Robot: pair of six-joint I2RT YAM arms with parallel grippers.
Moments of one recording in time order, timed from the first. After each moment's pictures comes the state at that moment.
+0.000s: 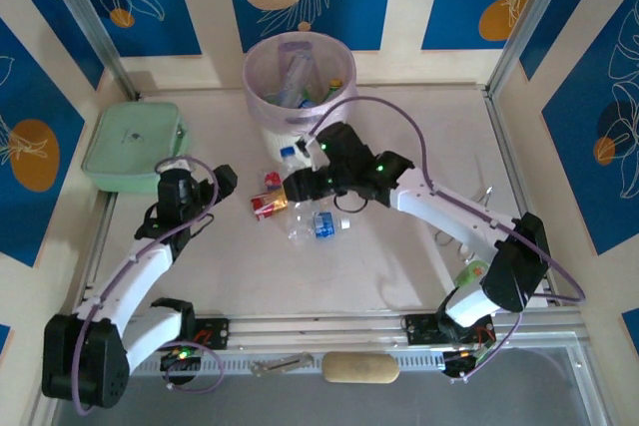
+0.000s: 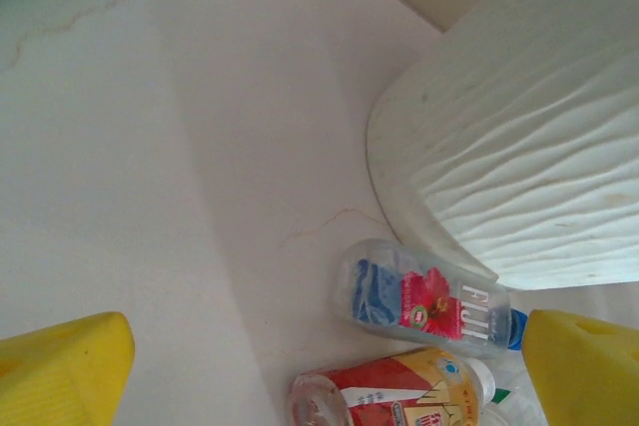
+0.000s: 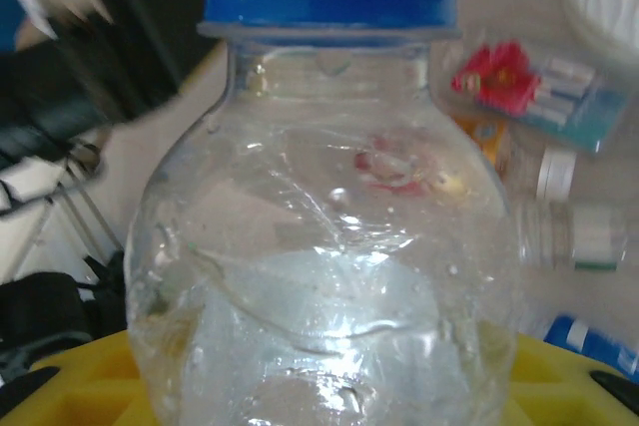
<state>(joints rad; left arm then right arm) -0.15 1.00 0.52 -0.05 0.06 -0.70 0.81 1.51 1.36 -0.57 -0.29 0.45</state>
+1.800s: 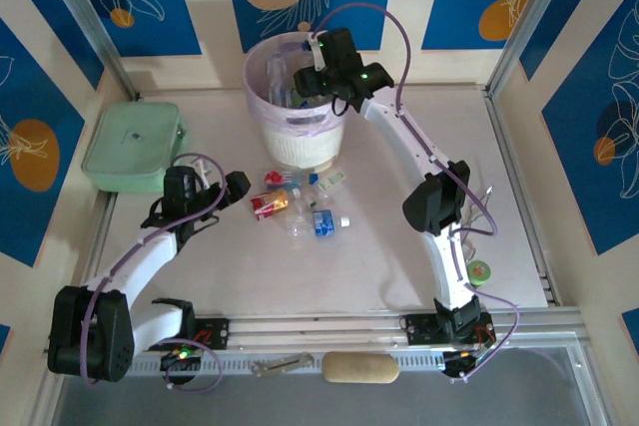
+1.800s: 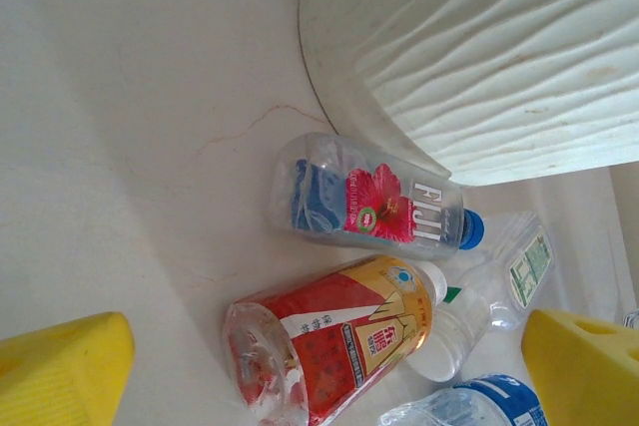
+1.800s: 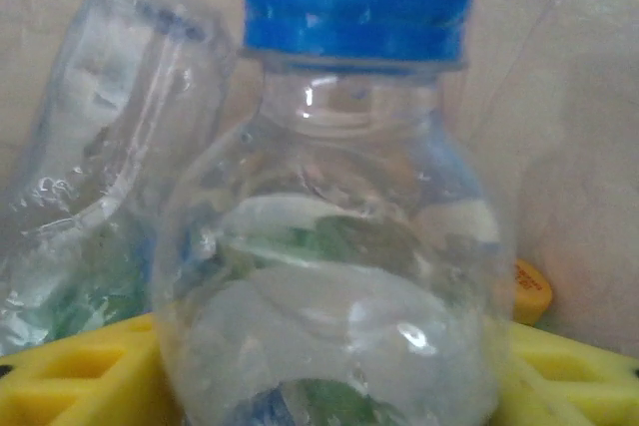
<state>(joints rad) -0.13 1.12 0.54 -0.02 0.34 -0.66 0.54 2.21 2.43 -0.83 0.06 0.09</state>
